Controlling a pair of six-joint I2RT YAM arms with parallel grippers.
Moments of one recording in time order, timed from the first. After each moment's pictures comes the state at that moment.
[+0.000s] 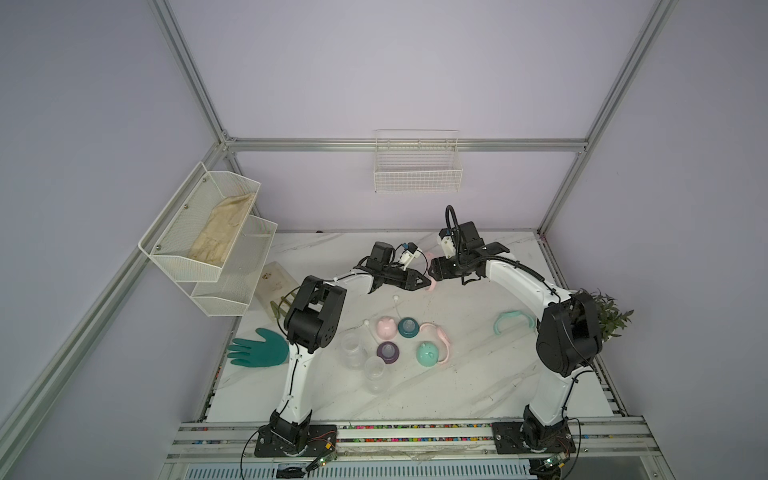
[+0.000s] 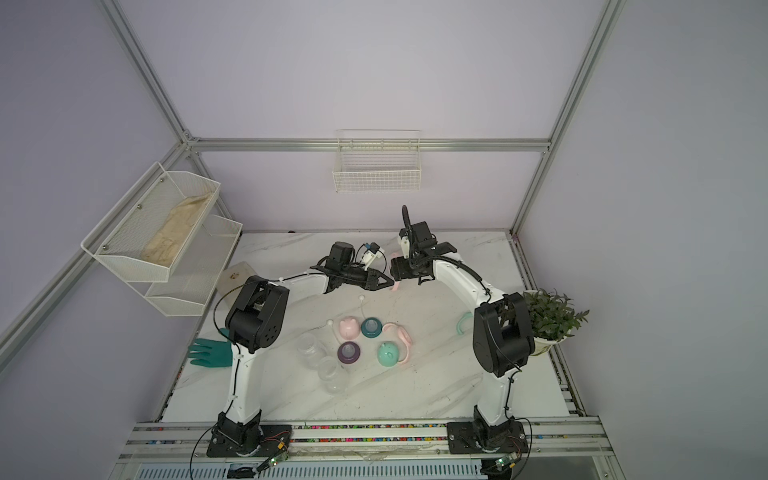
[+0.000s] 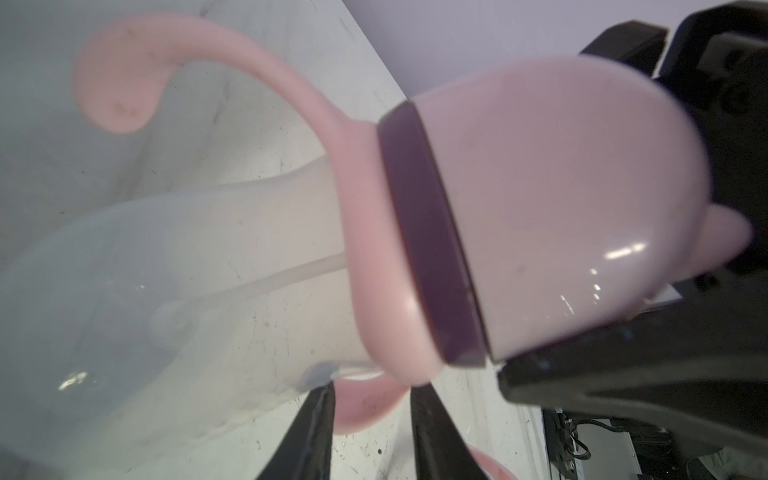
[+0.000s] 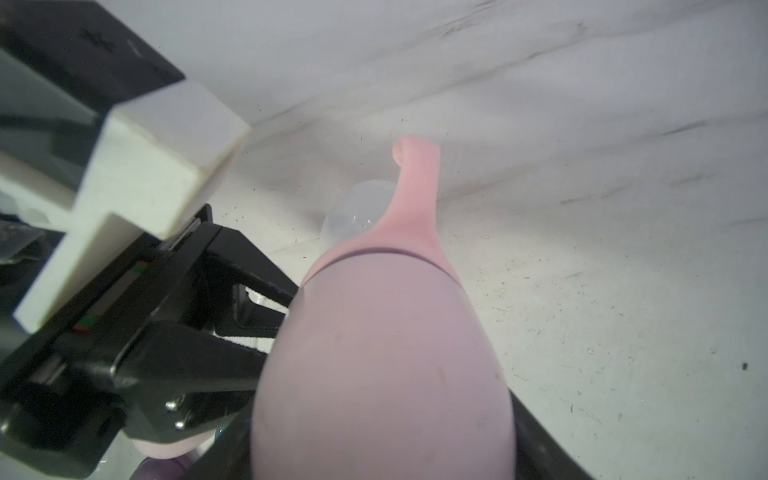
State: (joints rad) left arm -0.44 2.20 1.52 0.06 0.93 -0.30; right arm 0.38 1.88 1.60 -0.68 -0.14 0.14
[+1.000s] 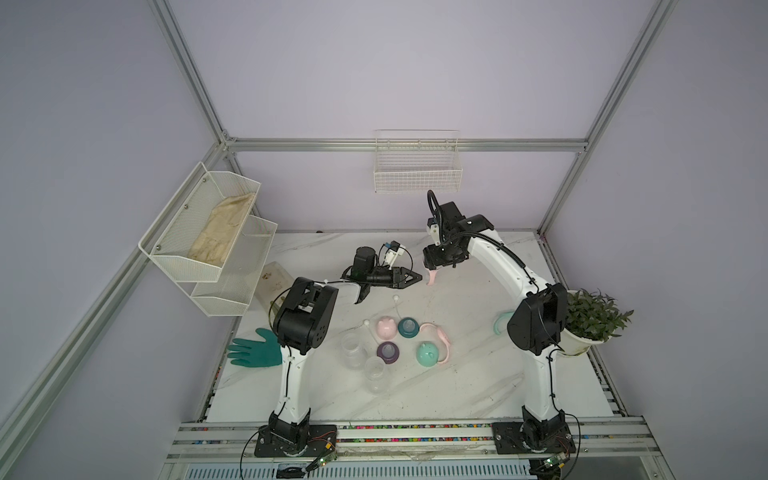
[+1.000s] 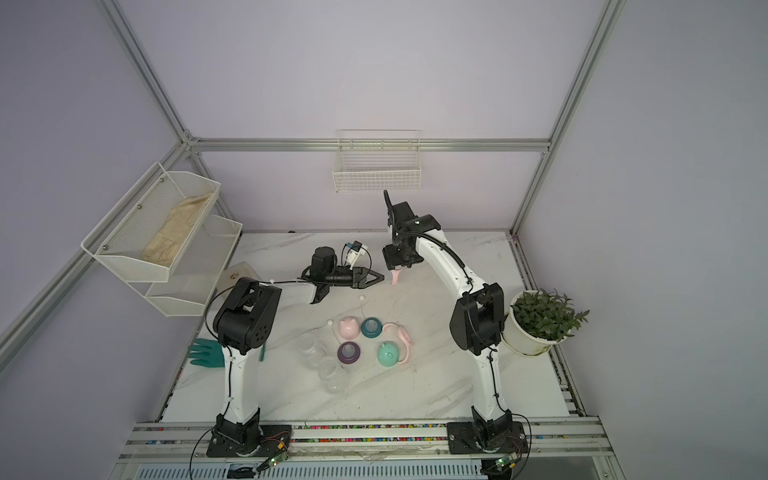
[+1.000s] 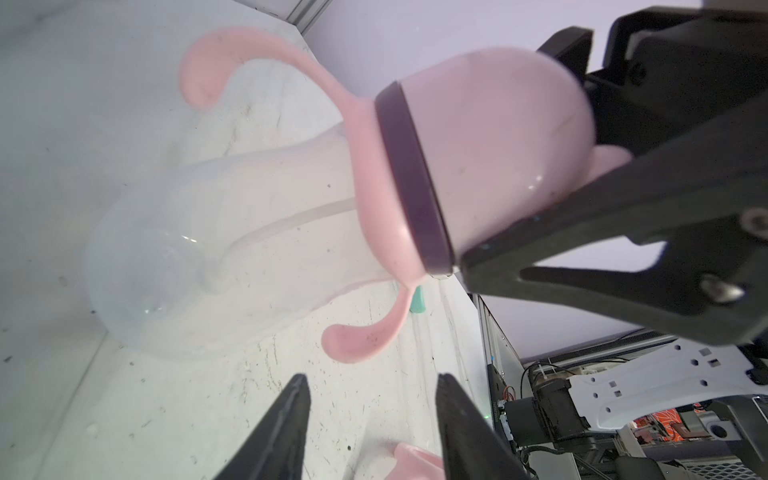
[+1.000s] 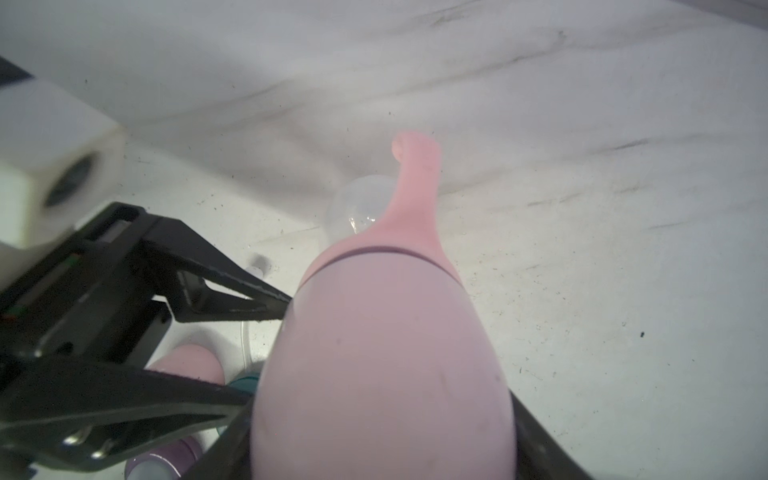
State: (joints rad) left arm -0.36 2.12 1.28 0.51 1.00 -0.59; right arm 0.43 2.13 2.16 -1.16 -0.01 0.10
